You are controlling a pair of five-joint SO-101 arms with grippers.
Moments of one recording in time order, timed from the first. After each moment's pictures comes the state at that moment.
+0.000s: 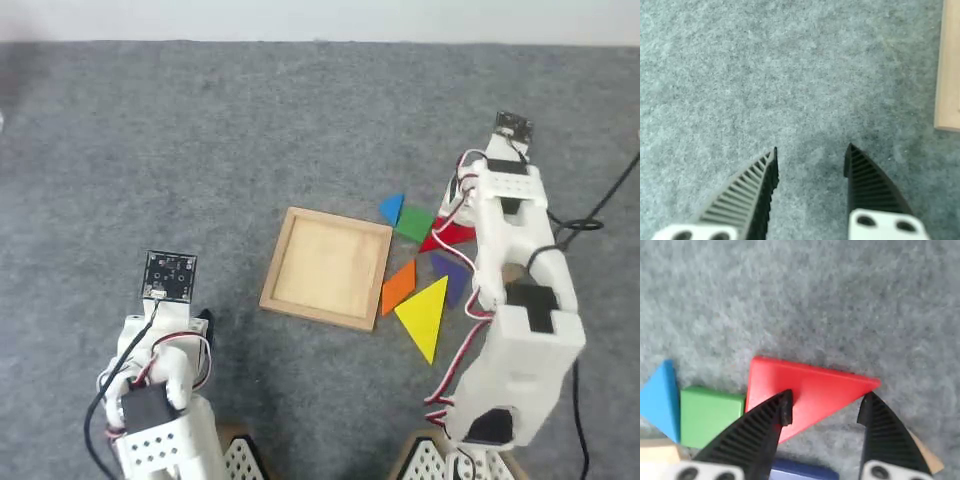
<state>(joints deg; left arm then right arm) -22.9 -103.1 97.1 72.6 -16.2 1.8 23.4 5.6 56.9 -16.1</state>
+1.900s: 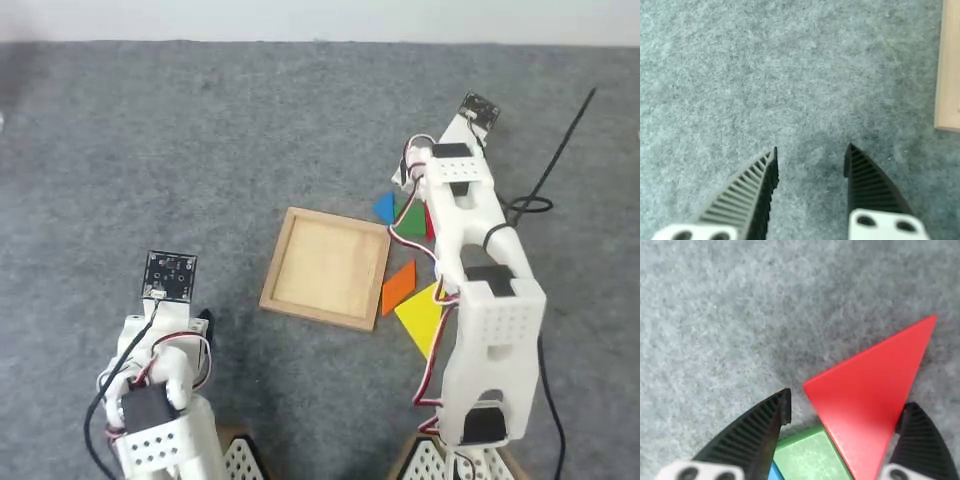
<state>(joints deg) -22.9 -103.1 97.1 72.6 -16.2 -8.4 36.8 -11.3 53.4 -37.4</state>
